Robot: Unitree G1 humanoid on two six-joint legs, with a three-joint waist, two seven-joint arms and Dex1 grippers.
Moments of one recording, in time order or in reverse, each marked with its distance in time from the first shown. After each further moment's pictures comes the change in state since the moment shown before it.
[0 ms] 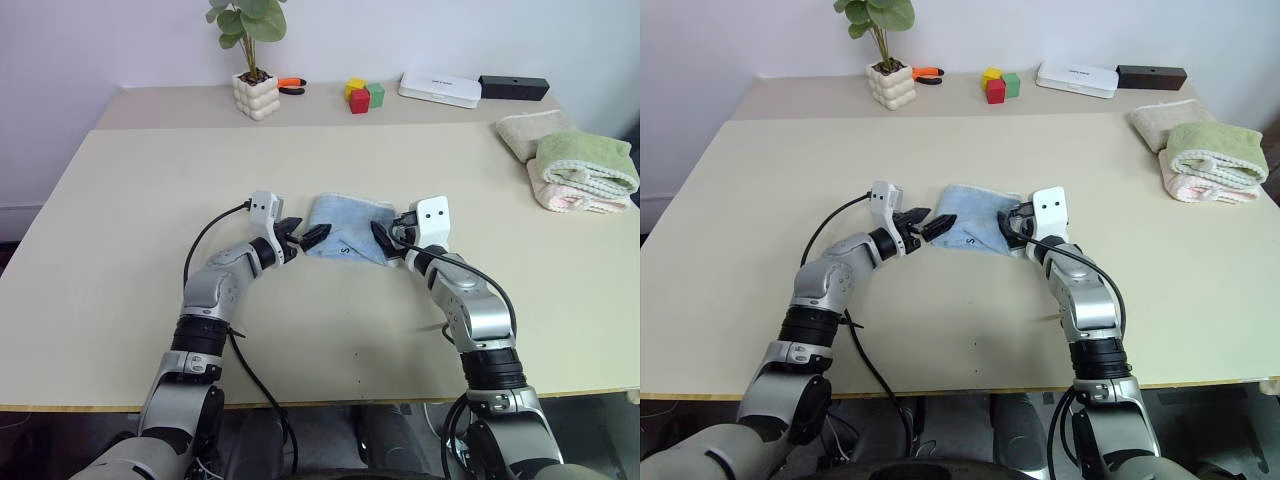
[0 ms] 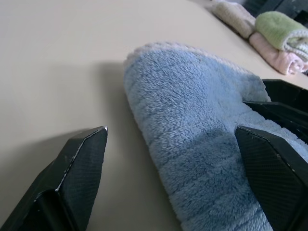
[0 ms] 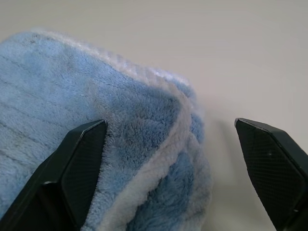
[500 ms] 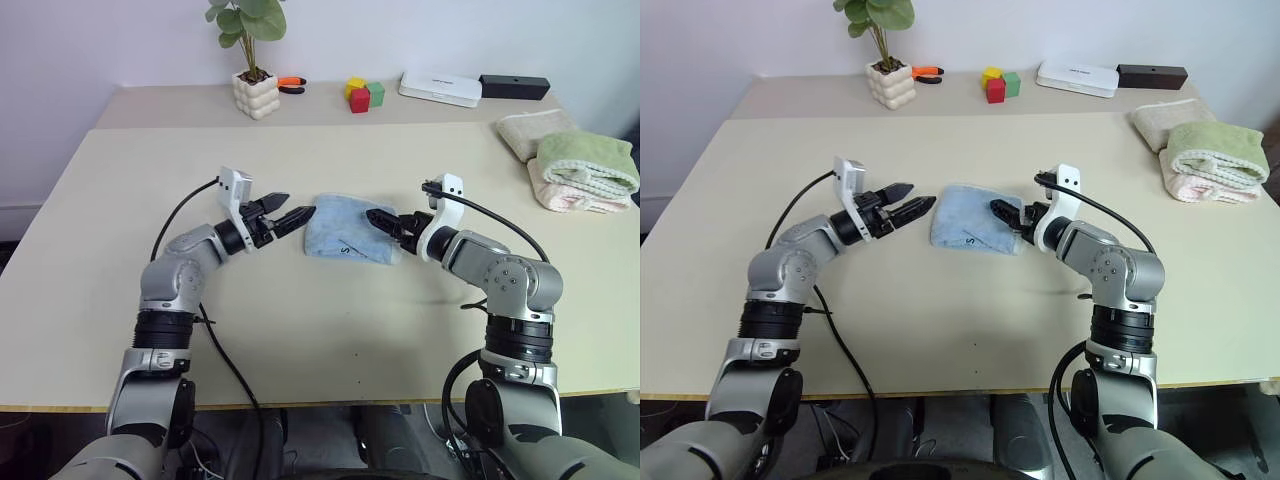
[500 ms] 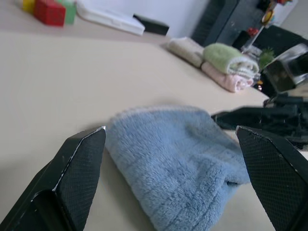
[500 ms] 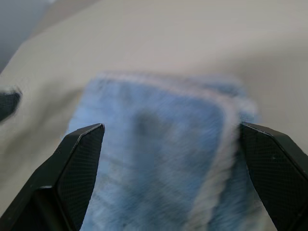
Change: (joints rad) left arm -0.012 0.156 0.061 -0.091 -0.099 -0.013 -0.252; right arm -0.161 -0.006 -0.238 -0.093 0.389 0.620 -0.017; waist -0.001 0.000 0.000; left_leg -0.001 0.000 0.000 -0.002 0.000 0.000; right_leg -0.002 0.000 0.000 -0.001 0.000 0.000
